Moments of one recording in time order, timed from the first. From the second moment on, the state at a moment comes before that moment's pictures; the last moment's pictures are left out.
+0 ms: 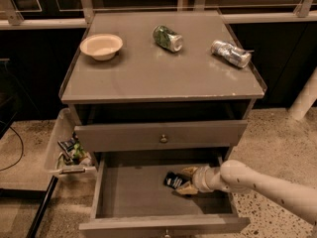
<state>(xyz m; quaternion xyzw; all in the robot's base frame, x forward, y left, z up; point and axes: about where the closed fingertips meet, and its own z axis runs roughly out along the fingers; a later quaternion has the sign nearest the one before) 0.559 -0.135 0.378 -0.52 0.76 0.17 0.35</state>
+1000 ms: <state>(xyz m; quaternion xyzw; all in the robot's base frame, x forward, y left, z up) 0.539 -0.150 0.421 -0.54 0.75 0.17 0.35</state>
